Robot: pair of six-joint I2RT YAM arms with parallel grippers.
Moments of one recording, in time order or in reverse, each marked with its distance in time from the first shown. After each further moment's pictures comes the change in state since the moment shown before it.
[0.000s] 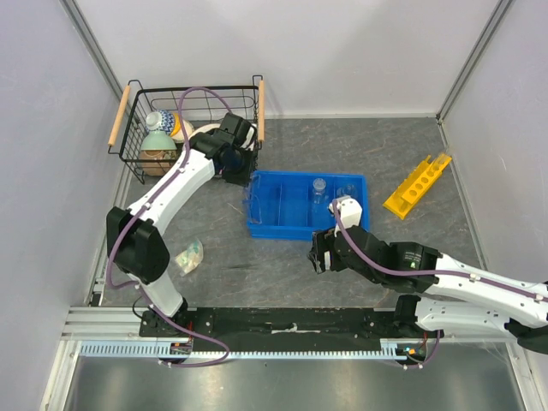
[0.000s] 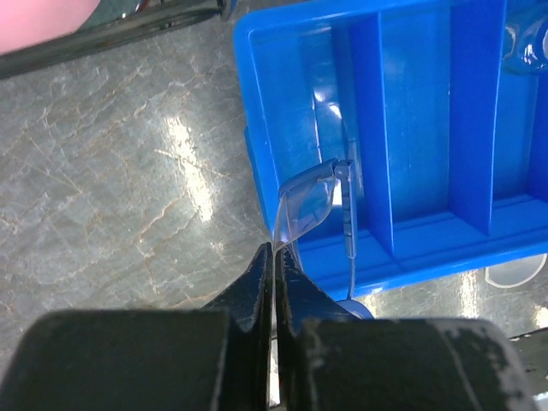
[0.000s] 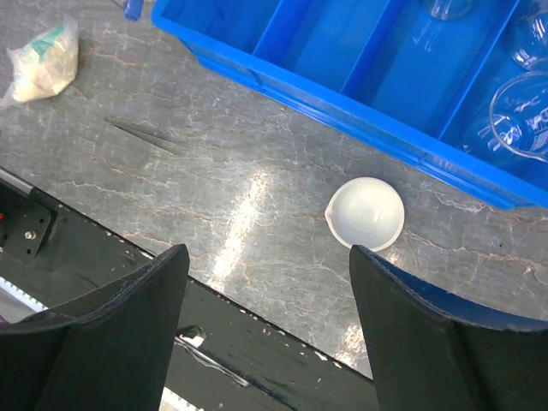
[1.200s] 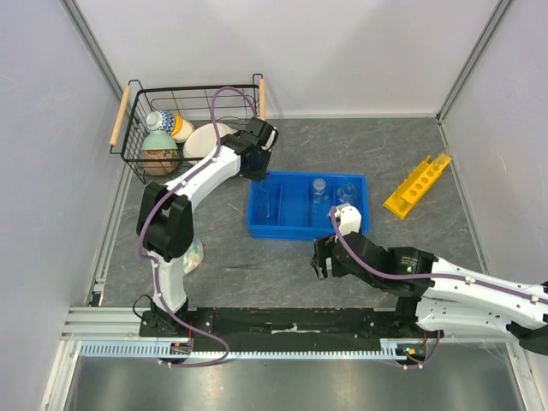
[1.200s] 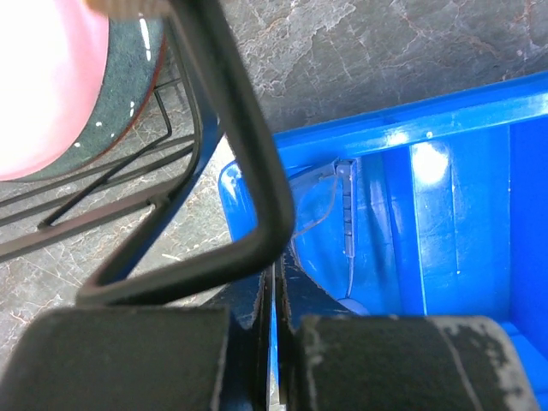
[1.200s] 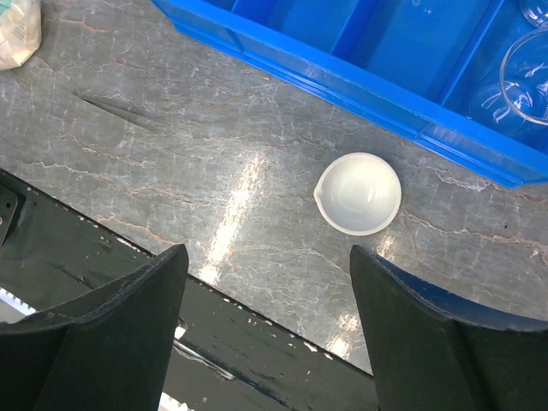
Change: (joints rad) left arm -0.046 0.259 0.077 0.192 -0.128 0.085; right arm 0.000 -0.023 -0.102 0.016 -0.018 0.022
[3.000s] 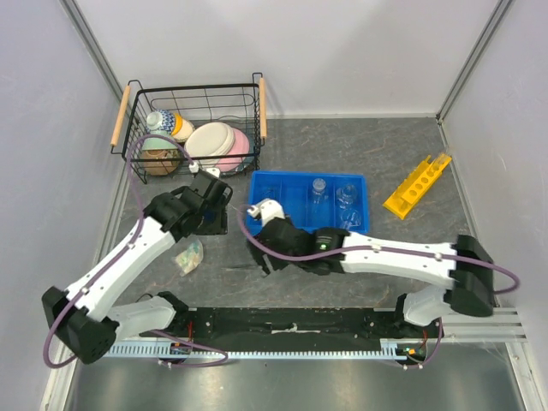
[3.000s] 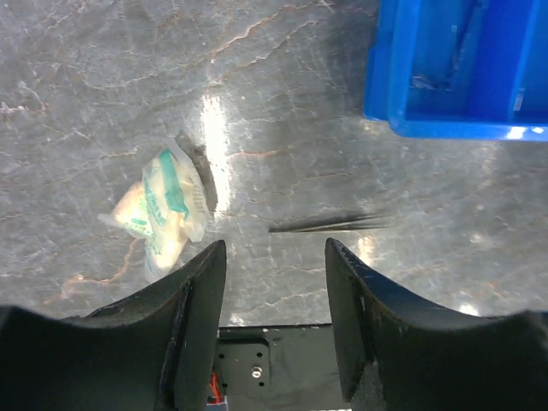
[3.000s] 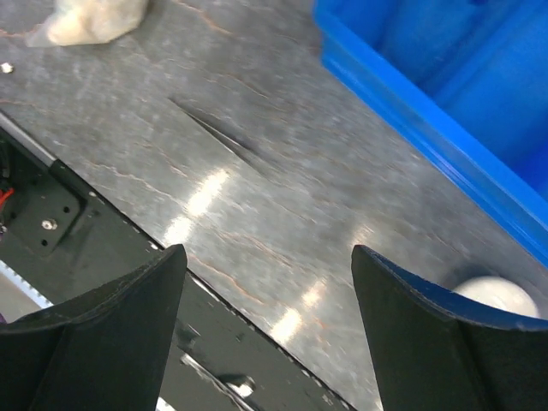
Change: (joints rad) left arm -0.092 -0.795 -0.571 -0.278 -0.161 -0.327; right arm 0.040 0.539 0.331 0.153 -0.122 -0.155
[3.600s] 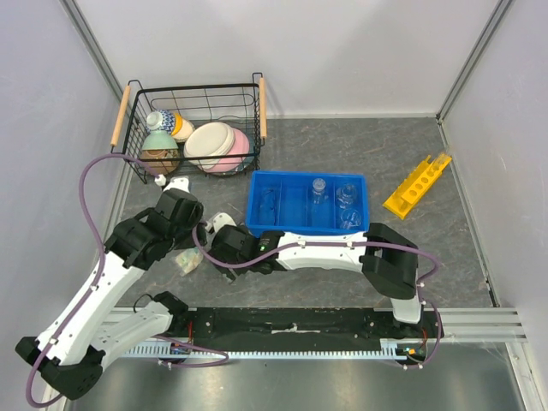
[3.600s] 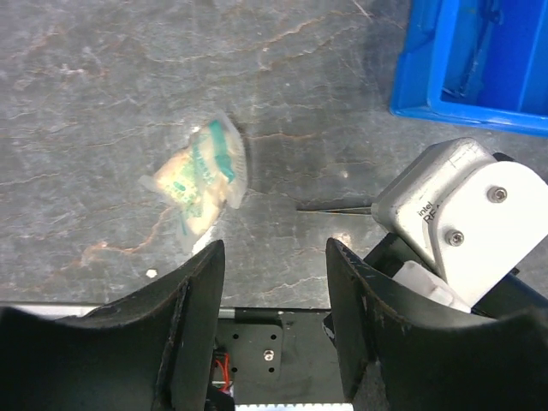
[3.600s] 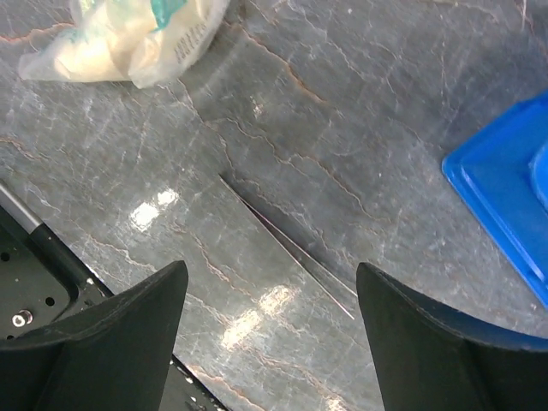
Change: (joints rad) left arm 0.028 -0.308 -0.058 -0.103 -0.005 -0.059; right arm 0.046 0.519 0.307 0.110 -0.063 -0.122
